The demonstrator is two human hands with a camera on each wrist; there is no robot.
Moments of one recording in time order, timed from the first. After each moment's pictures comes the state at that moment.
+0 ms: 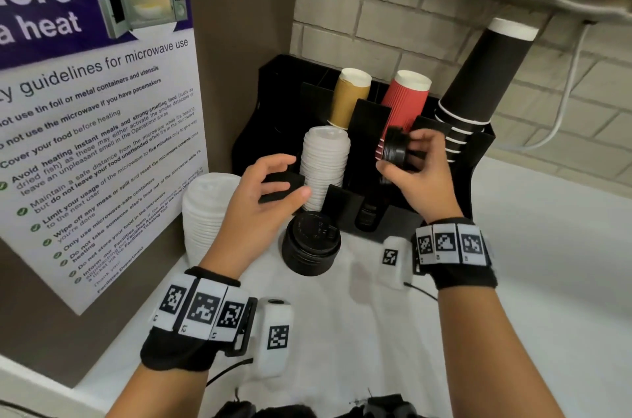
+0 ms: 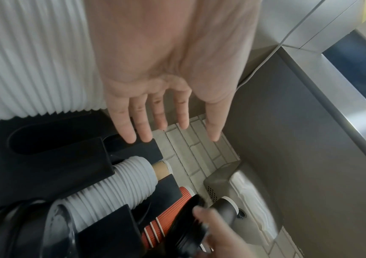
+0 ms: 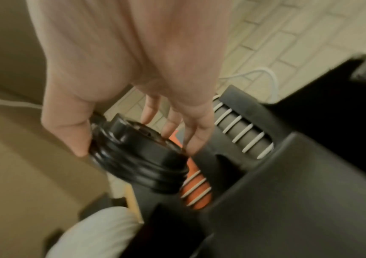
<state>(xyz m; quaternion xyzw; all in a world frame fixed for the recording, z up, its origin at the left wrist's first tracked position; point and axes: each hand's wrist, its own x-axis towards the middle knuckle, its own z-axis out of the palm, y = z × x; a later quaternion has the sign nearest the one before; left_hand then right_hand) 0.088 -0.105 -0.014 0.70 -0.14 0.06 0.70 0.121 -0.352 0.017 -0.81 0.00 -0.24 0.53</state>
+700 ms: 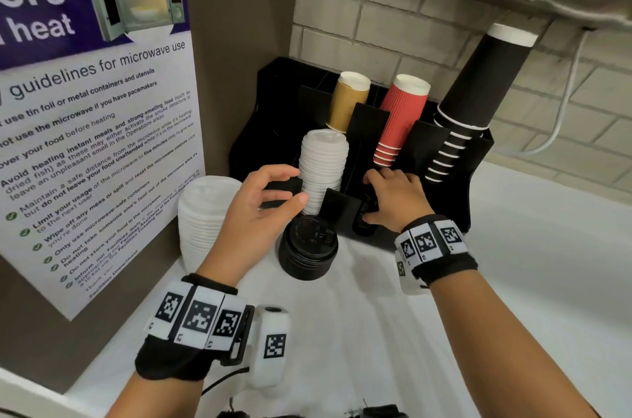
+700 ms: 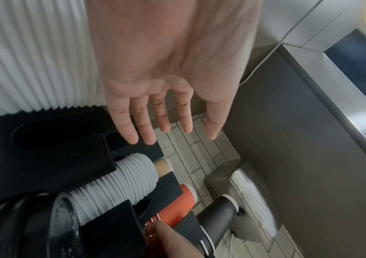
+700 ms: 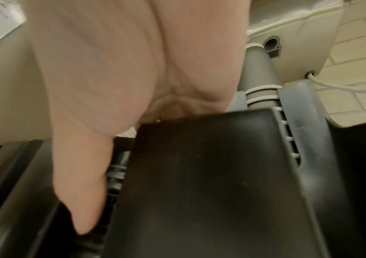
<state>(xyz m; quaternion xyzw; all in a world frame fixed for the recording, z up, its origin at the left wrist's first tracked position) 0.086 -0.108 -0.014 0.70 -0.14 0.06 0.70 0.144 -0.353 -0.007 -1.00 -0.03 -0.03 -0.05</state>
